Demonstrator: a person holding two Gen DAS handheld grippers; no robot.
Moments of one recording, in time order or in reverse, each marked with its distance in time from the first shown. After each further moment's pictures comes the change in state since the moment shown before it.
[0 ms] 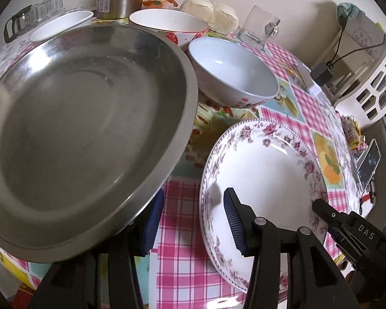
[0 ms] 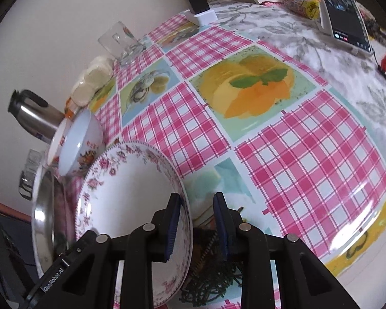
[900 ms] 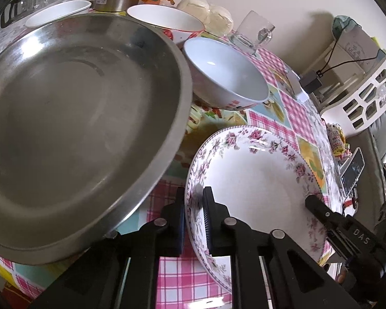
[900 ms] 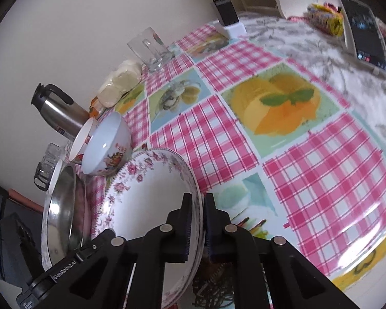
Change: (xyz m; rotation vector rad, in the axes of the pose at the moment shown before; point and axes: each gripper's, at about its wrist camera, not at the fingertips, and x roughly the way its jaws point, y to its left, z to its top) left arm -0.004 0.005 -0.006 -0.038 0.004 -0.114; right arm -0.014 0.016 0.000 -0.103 -0.063 0.094
